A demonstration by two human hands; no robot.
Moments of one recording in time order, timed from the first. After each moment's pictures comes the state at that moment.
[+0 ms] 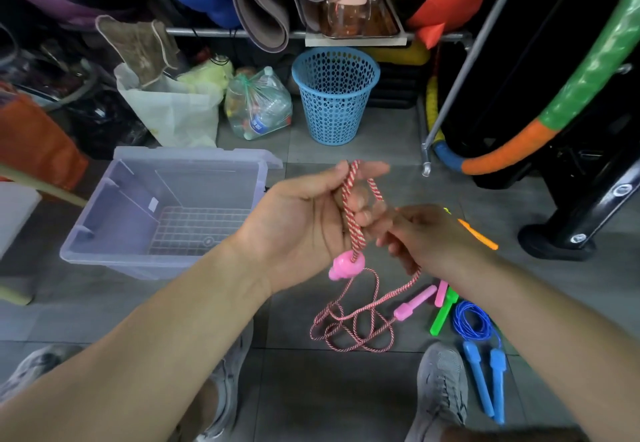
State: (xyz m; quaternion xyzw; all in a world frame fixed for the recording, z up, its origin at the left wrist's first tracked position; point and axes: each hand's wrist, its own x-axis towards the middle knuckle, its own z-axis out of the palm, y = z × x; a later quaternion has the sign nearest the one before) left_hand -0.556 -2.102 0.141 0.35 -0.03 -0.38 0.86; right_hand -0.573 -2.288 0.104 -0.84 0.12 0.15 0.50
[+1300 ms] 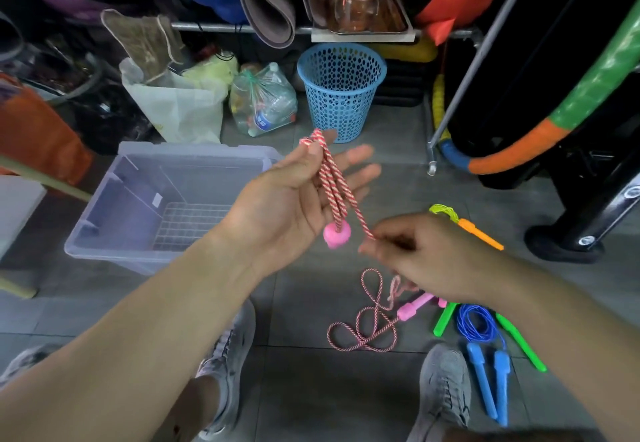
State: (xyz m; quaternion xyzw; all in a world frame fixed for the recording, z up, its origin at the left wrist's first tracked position) left_hand -0.540 -2.093 0.137 0.41 0.00 -0.25 0.88; right_hand -0.586 -2.287 0.129 -0.90 -0.09 0.20 0.37
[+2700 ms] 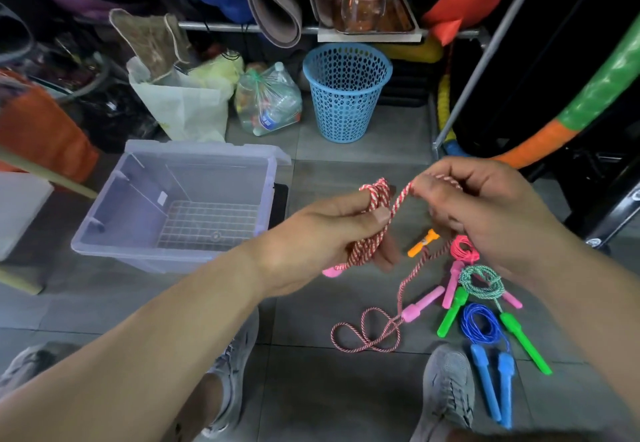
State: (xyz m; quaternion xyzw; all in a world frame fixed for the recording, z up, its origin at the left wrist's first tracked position) left_hand -0.564 -2.094 0.123 0.60 -0.11 -0.36 0.70; right_hand -0.578 -2.301 0.150 -0.79 -0.02 0.03 0.61
